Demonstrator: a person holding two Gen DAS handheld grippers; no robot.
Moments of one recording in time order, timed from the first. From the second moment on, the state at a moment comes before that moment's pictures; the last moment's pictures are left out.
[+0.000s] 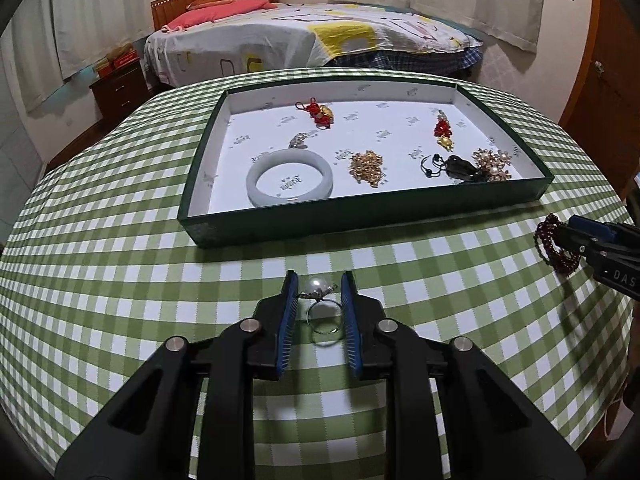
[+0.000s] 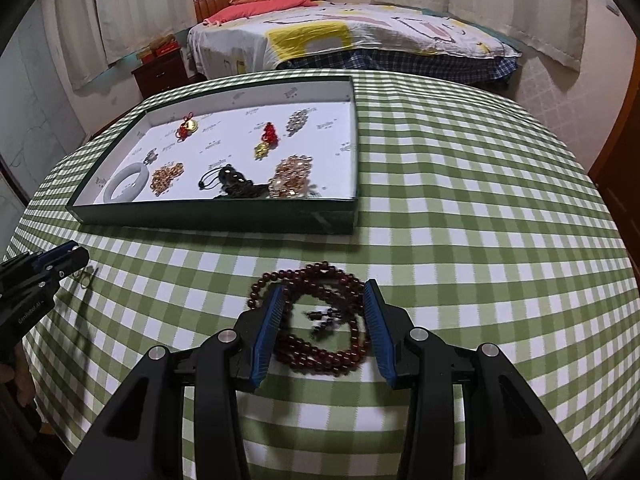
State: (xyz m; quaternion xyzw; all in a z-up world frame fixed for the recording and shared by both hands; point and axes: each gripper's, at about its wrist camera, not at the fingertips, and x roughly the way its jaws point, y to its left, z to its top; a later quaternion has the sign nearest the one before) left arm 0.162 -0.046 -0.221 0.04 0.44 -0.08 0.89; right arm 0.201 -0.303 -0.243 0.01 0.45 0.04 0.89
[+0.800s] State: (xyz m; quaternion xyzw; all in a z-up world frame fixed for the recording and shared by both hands) left arm 0.162 -0.047 -0.221 0.05 0.43 -0.08 0.90; right arm 0.209 -0.294 -0.255 -0.01 0.46 0.04 0.89
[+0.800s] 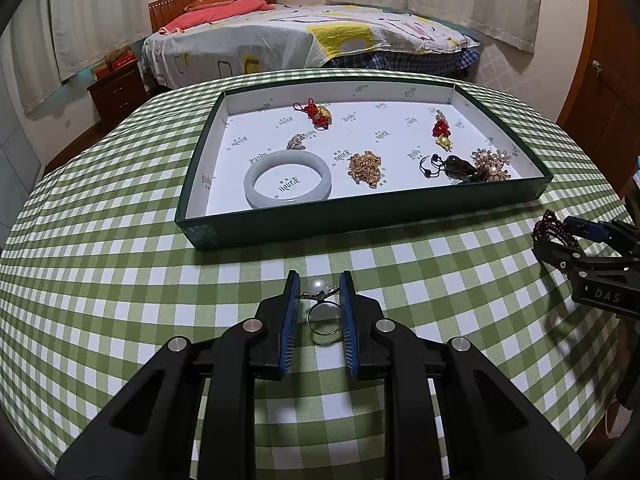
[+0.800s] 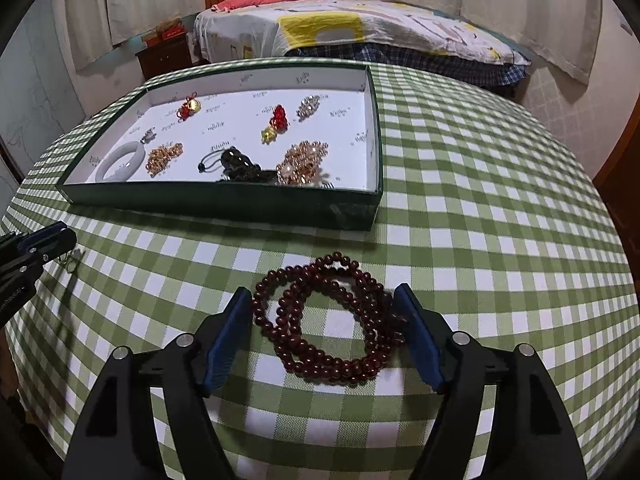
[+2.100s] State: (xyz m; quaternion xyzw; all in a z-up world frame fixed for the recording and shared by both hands) left arm 0.154 -0.034 -0.196 0.03 0.41 -0.09 0.91; right arm 0.190 -0.278 -0.217 0.00 0.41 0.06 0.91
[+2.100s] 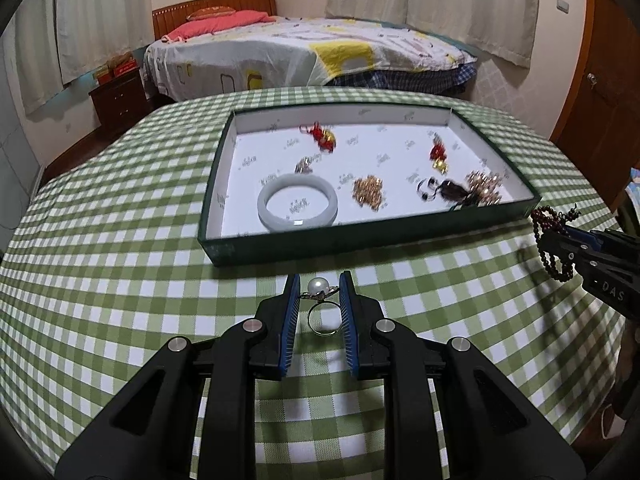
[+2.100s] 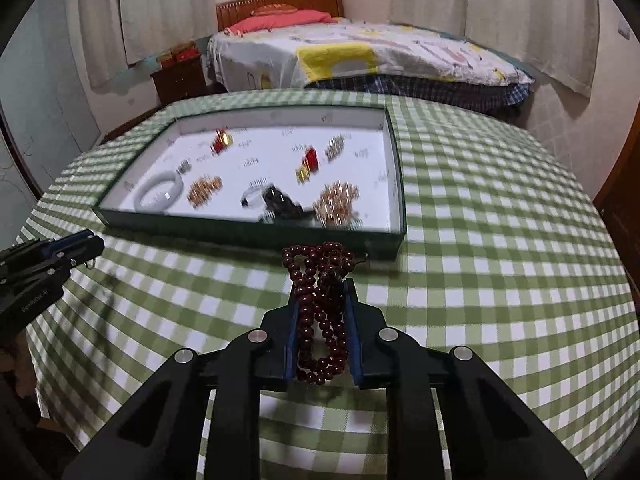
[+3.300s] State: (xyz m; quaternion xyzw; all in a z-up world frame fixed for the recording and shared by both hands) left arm 0.269 -0.061 -0.149 0.03 0.33 -0.09 0.94; right arm 0.296 -0.227 -0.165 0.00 0.32 0.09 0.94
